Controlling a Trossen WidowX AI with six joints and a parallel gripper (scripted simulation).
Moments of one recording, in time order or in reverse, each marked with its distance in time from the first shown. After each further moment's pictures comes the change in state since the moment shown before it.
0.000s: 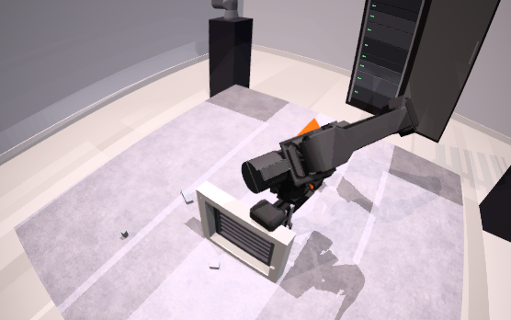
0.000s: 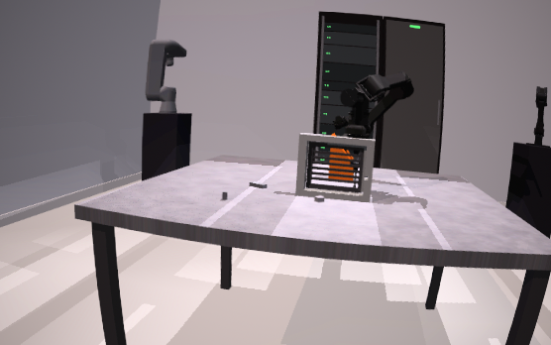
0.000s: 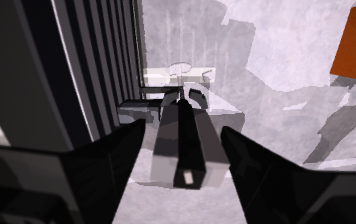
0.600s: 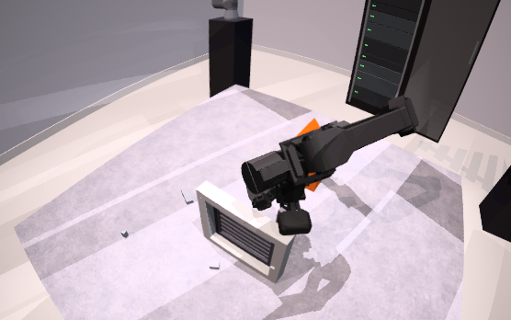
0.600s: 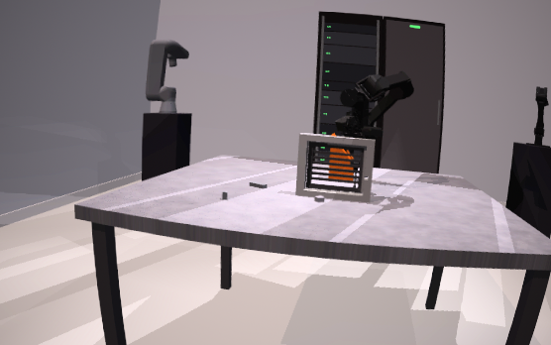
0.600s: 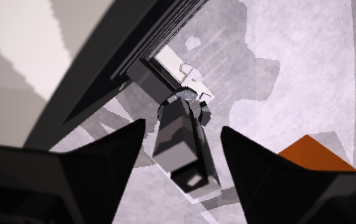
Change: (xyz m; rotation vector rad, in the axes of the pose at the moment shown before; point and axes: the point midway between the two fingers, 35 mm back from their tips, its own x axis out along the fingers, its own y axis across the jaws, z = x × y) arm 0.000 0.000 0.000 -0.812 0.000 -0.001
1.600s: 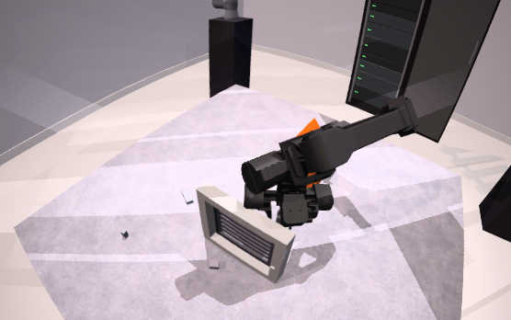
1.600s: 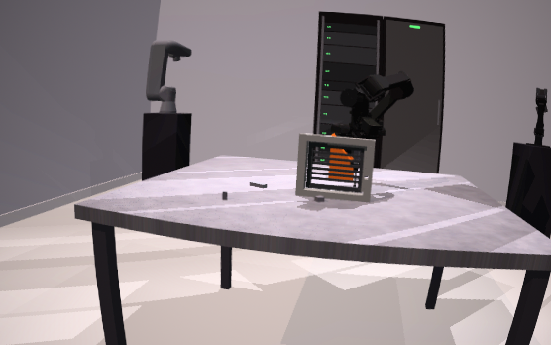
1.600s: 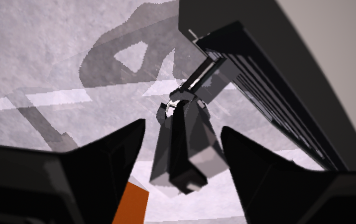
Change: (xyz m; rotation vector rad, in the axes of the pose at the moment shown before) arm 0.000 0.000 0.000 -1.486 0.000 -0.001
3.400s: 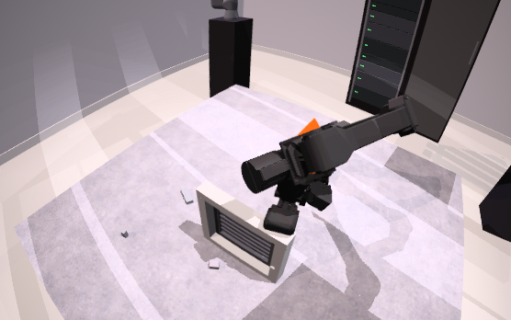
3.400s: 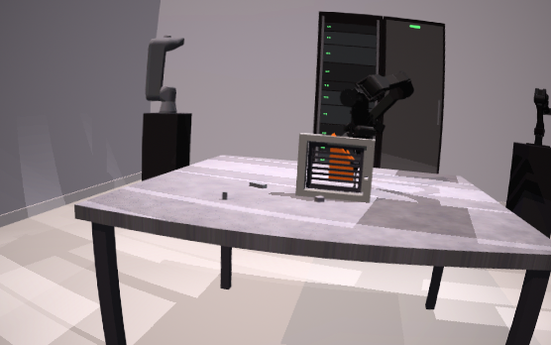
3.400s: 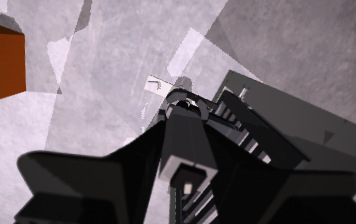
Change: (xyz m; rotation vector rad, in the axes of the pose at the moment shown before) arm -0.001 0.001 -0.001 -1.276 -0.001 0.004
